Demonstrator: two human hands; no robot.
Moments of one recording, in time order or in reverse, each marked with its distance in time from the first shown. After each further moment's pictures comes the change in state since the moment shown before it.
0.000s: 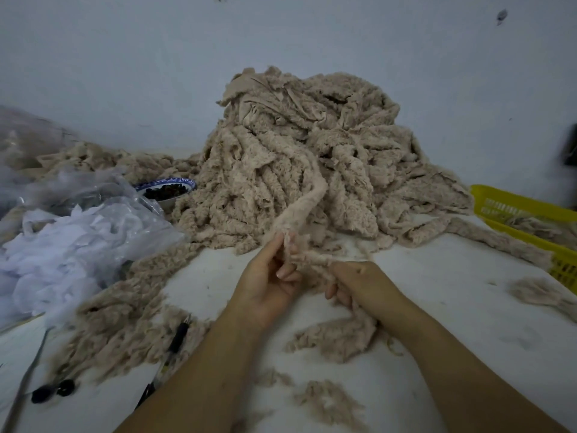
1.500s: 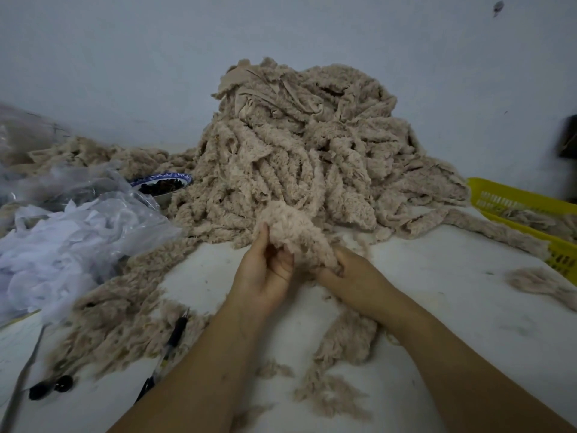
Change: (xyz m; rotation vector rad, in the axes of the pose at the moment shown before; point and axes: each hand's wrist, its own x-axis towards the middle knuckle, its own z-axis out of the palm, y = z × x) left_hand 0.007 0.003 0.001 -0.151 0.147 0.081; right_hand -0.001 -0.005 0.008 -0.217 -0.025 -0.237
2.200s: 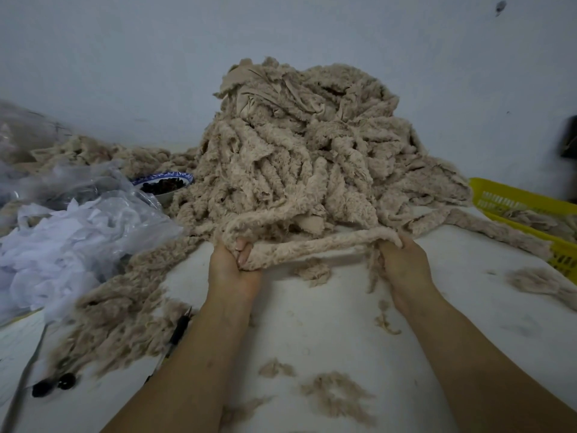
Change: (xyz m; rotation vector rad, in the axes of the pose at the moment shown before) left_hand 0.002 0.030 -0.017 -0.072 0.043 0.091; right_hand 0.009 0.025 -0.030 0.458 0.670 0.442
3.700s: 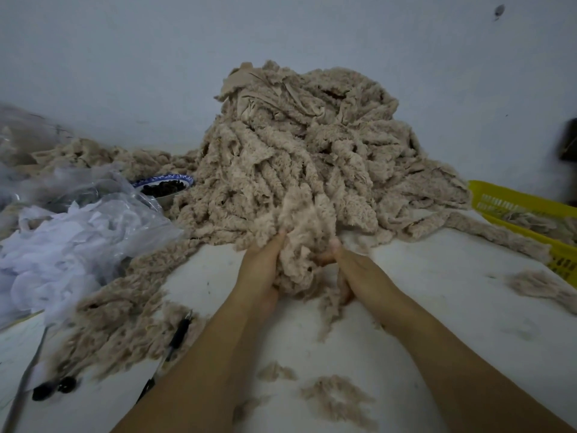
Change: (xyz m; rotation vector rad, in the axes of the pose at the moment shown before) left_hand -0.013 -0.029 0.016 0.710 -0.064 0.095; right_hand -0.034 0.002 0.016 -0.340 -0.614 -0.154
